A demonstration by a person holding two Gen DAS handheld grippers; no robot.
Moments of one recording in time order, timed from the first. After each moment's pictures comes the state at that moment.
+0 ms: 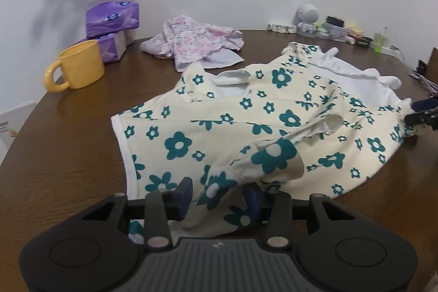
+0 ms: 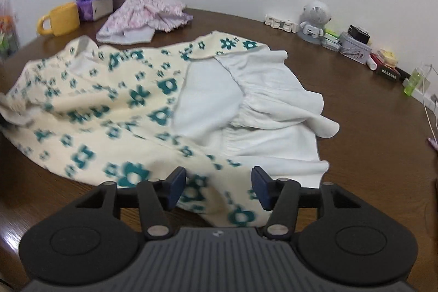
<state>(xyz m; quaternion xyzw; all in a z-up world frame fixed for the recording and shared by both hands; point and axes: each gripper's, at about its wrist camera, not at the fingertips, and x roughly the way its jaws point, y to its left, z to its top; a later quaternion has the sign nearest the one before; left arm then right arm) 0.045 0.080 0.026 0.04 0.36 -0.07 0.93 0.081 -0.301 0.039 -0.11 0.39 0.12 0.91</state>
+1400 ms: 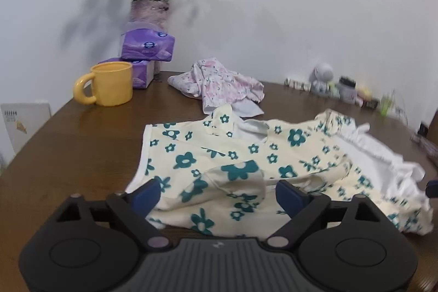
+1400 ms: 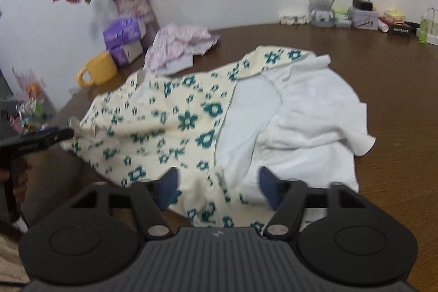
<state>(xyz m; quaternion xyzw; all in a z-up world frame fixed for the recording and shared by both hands) 0.022 0.120 0.046 -0.08 0.28 -0.05 0.96 0.018 -0.275 0.065 0.07 0.36 0.15 0.92</state>
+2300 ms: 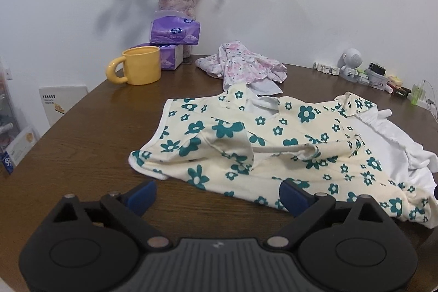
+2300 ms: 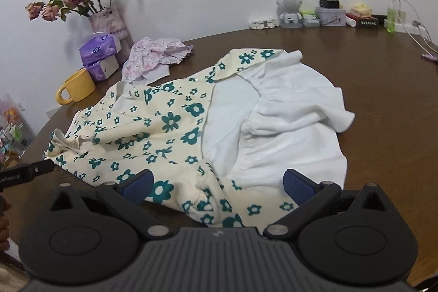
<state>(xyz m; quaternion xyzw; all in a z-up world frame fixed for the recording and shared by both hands) -0.016 0.074 0.051 -0.04 0.31 0.04 0.95 -0.016 -0.260 0.050 0.10 0.34 0.09 0.93</state>
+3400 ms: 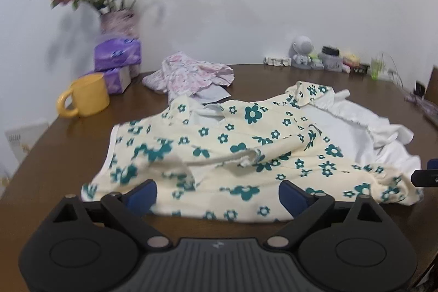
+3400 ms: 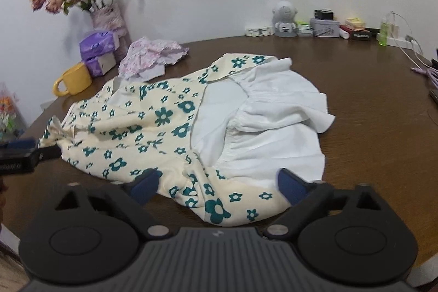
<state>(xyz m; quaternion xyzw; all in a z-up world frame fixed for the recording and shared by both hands) 0.007 0.033 0.057 0.06 0.29 -0.06 0.95 -0.032 -0.262 0.049 0.05 0.34 0.08 0.94</state>
